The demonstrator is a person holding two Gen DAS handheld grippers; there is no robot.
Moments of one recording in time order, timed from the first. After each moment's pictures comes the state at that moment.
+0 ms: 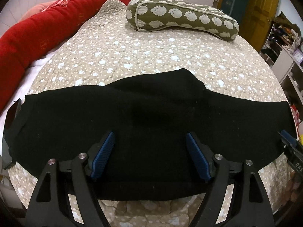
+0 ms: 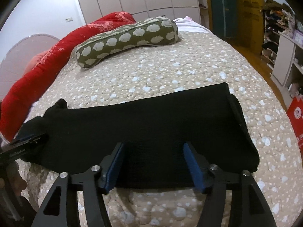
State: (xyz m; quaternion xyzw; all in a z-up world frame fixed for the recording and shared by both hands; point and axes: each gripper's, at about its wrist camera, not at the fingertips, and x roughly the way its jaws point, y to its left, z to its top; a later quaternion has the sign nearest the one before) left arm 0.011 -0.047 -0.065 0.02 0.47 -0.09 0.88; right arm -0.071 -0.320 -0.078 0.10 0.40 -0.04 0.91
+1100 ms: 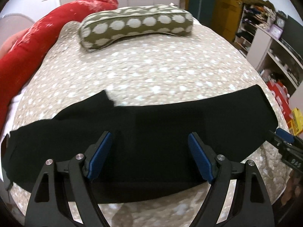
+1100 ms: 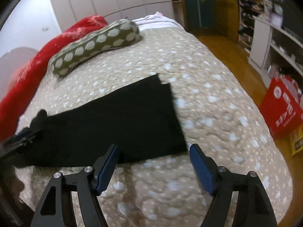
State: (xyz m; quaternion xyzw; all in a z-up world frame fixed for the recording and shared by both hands) left arm -0.007 -0.146 -0.037 0.09 0.44 -0.17 0.88; right arm -0.116 -0.384 -0.065 0.16 0.41 -0.11 0.89
